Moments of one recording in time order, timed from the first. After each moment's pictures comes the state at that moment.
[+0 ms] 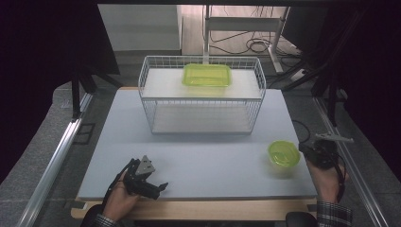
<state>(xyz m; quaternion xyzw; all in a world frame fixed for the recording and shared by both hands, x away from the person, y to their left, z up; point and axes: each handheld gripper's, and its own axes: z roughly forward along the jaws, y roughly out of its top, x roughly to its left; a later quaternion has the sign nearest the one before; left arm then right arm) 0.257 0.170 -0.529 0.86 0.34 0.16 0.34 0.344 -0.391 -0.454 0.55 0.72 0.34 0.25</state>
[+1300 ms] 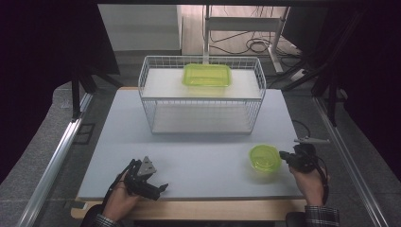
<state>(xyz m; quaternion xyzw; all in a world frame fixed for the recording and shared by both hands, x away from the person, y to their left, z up) 0.257 0.167 -0.530 0.87 0.34 0.16 0.33 0.341 -0.344 -0.475 0.53 0.76 0.33 0.17</state>
